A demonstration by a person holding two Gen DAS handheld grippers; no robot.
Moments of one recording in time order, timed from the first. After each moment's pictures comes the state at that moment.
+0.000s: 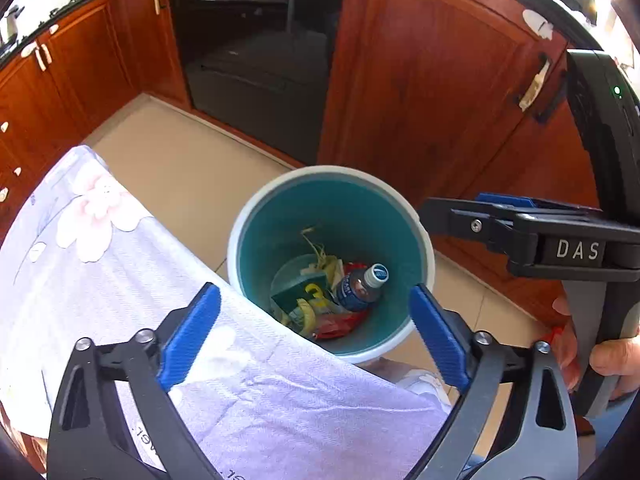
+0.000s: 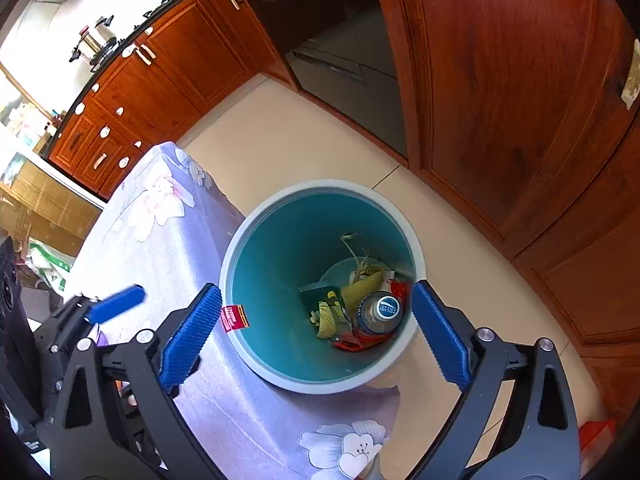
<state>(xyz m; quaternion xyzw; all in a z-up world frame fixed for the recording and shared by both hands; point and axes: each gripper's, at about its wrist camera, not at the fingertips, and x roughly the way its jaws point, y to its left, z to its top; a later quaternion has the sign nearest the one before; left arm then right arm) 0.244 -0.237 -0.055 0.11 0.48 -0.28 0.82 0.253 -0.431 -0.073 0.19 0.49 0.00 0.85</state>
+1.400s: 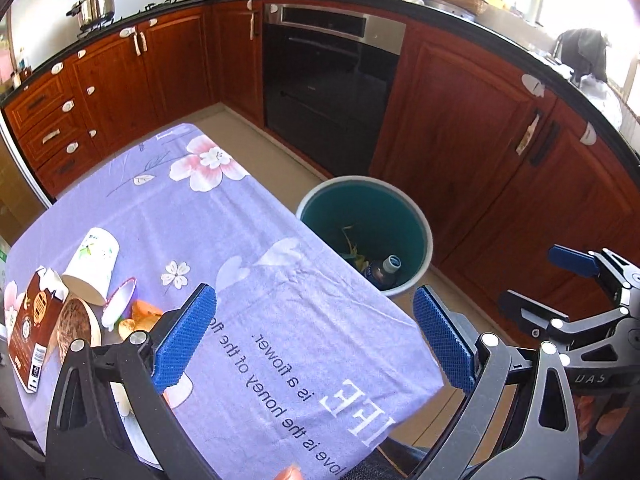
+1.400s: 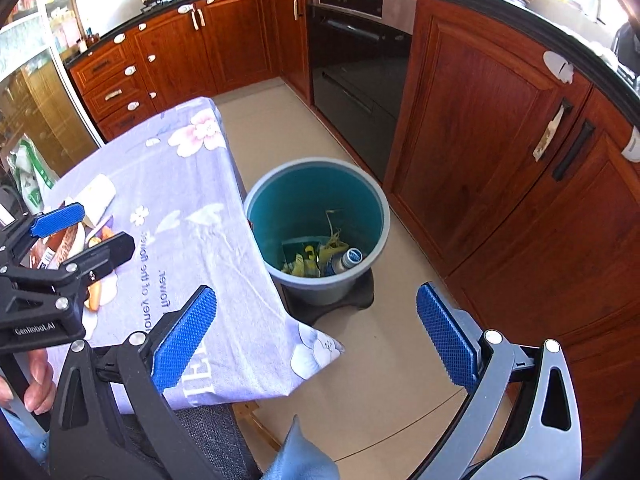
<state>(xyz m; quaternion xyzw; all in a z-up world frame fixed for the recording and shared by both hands) 0.127 -0.159 0.006 0.05 0.44 -0.17 0.88 0.105 -0.349 -0.002 0.02 0.47 -0.01 0.88</state>
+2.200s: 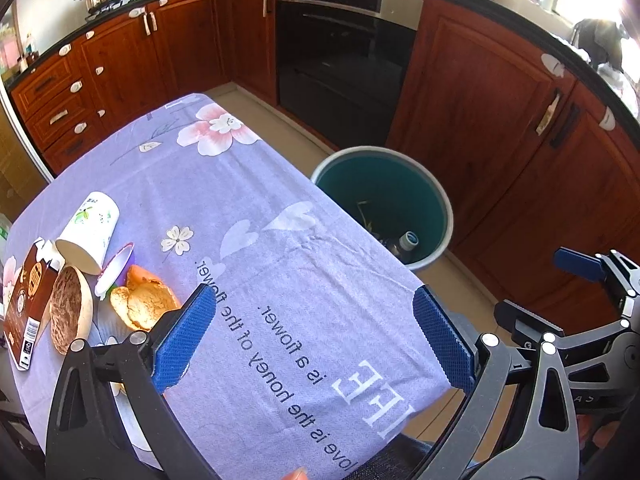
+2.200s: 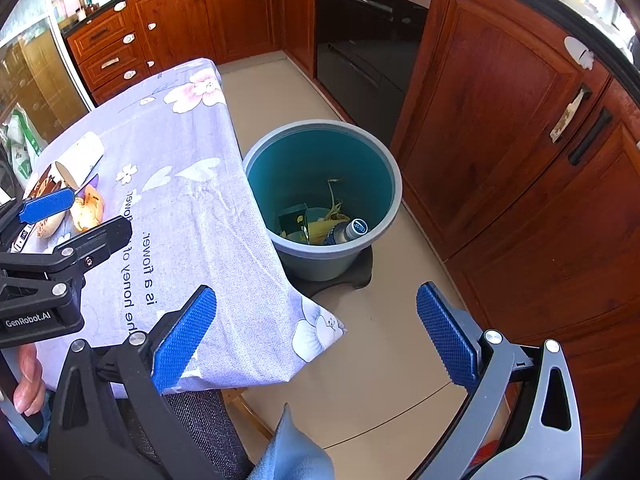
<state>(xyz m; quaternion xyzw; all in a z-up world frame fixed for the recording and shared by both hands) 0.125 -0.157 -0.028 0.05 0.46 -0.15 0.87 0.108 -0.331 -0.036 -0.01 0.50 -0.01 0.86</state>
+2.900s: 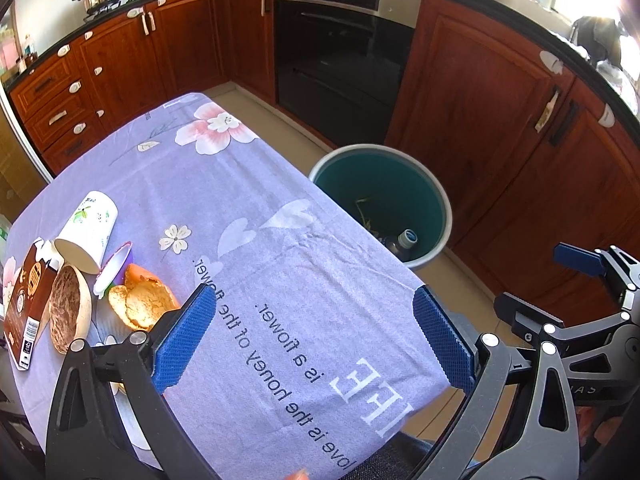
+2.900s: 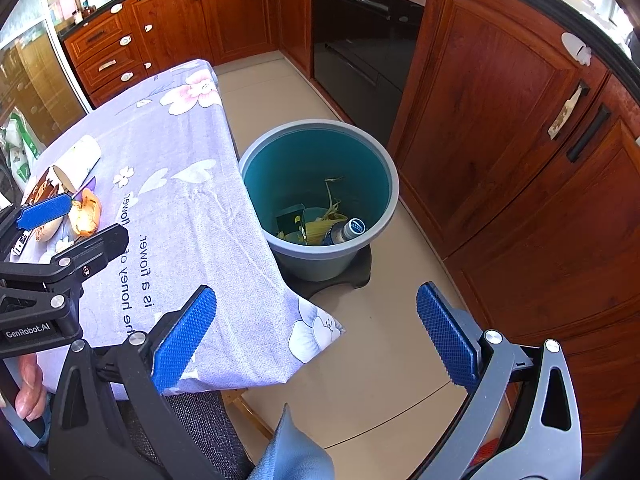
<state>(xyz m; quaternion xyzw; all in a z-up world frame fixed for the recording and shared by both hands) 0.124 -0.159 -0.029 0.05 0.46 -0.15 0.87 0.111 -0.335 -0.037 0.00 0.50 -0.02 0.86</state>
